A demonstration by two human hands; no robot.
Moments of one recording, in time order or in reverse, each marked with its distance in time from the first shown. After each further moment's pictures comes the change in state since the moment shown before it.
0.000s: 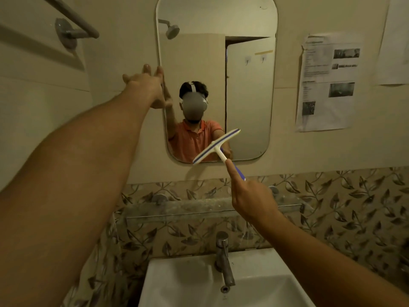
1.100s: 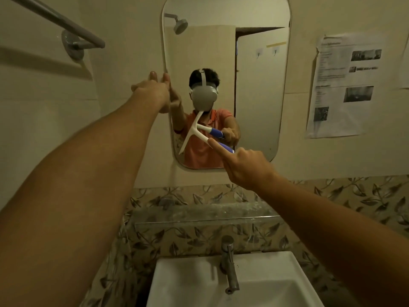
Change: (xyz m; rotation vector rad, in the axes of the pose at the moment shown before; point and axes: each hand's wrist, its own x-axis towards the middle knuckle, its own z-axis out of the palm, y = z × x) left_hand 0.000 0.002 -0.020 0.005 -0.137 -0.033; right_hand 0.095 -0.007 -0.059 -0.222 0.072 -0.373
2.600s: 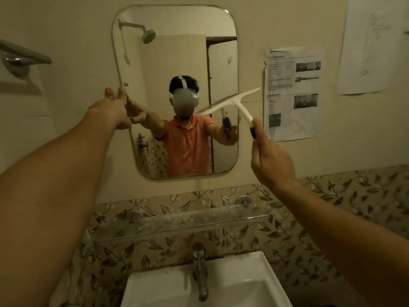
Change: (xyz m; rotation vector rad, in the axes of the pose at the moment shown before) left_hand -0.005 0.015 0.009 -0.172 -0.063 -0.089; right_hand -0.079 0.123 -0.013 0.367 0.334 0.438
